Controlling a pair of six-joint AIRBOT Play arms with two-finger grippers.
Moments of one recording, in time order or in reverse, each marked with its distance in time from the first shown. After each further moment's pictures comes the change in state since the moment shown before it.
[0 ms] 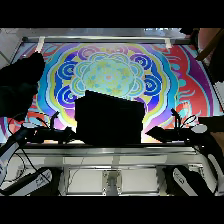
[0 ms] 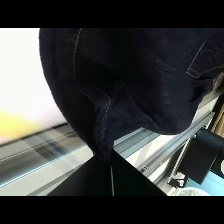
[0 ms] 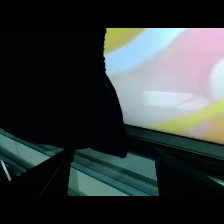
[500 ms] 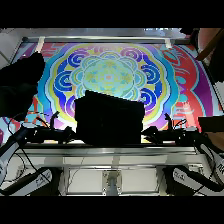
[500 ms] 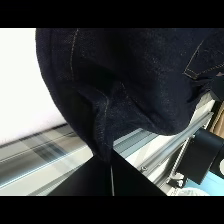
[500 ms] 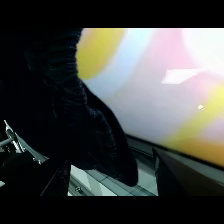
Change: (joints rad) left arm 0.000 0.000 0.000 -0.006 0.000 0.004; right arm 0.021 -0.291 -0.050 0.229 -0.063 -0.200
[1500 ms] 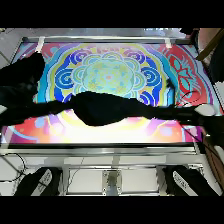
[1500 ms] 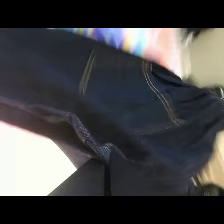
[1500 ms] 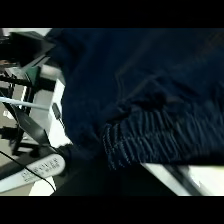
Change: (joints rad) left arm 0.005 0.353 0.452 -0.187 -0.102 -0.058; right arm 0.272 0.362 0.511 0.175 0.158 0.097
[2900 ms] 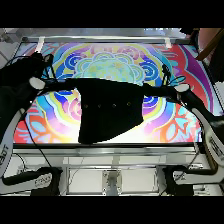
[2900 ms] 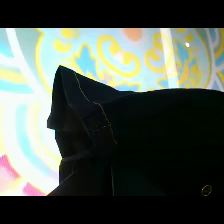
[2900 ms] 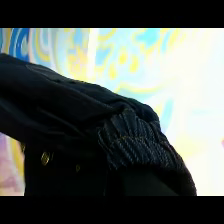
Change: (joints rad) left arm -0.356 -0.555 0.271 0.473 0.745 -0.226; right arm 0.002 -0.688 0.317 -0.175 -0.515 -0.010
